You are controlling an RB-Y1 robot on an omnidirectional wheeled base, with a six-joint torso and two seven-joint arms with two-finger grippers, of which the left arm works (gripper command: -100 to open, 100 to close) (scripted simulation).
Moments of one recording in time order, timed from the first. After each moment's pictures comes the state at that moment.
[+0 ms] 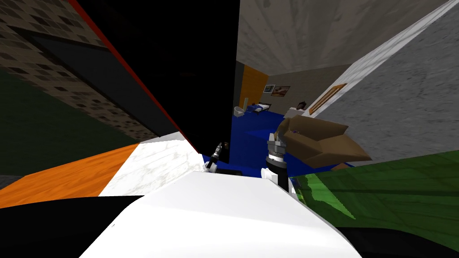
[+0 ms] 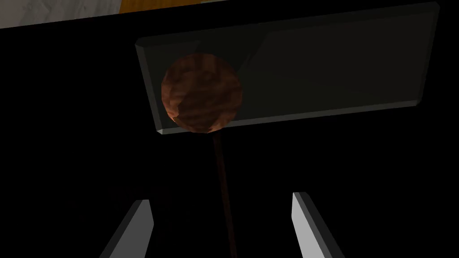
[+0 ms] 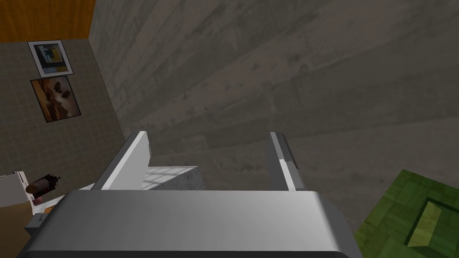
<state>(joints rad) -0.12 0.00 -0.15 -0.66 -0.03 -0.80 -0.01</state>
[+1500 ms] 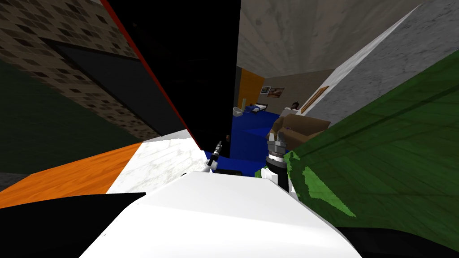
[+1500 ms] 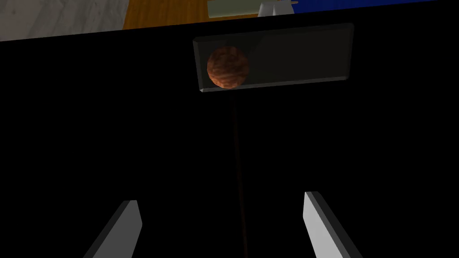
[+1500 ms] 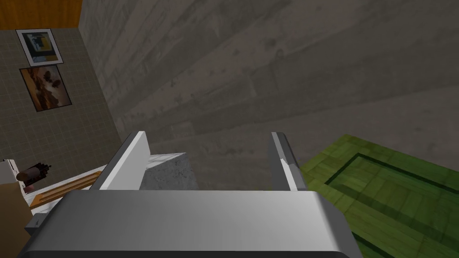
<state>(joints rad) -0.22 -0.02 -0.06 -0.55 -0.07 -0.82 0.02</state>
